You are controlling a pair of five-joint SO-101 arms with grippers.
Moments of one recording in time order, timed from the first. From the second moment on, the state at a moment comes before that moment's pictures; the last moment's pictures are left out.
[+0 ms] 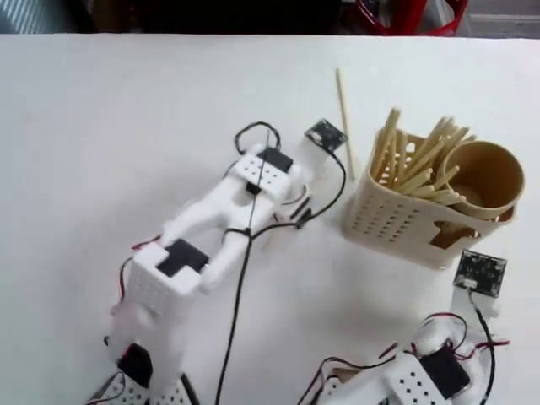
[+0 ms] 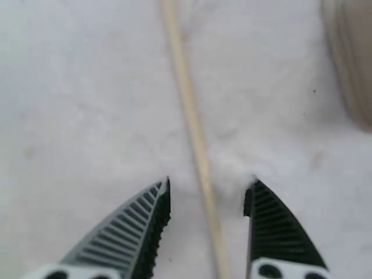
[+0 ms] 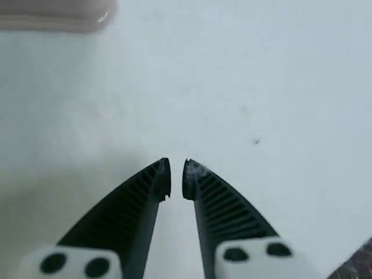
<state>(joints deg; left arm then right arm) 27.0 34.2 -7.6 63.4 -8.4 55.6 -99.5 90.5 70.9 39.3</state>
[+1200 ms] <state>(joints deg) 19.9 34.4 -25.2 85.0 -7.1 53.9 -102.8 95.6 74.7 39.2</state>
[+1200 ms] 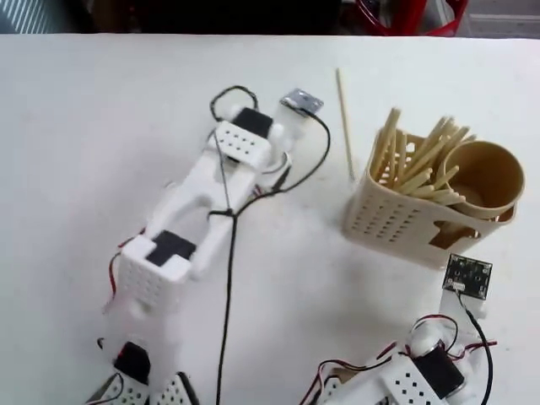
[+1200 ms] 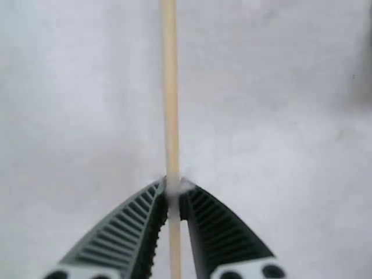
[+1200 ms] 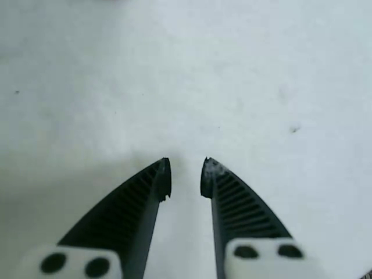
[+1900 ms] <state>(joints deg) 36.2 -5.5 -28.3 73.0 -7.2 53.9 -102.7 95.6 74.7 39.2</state>
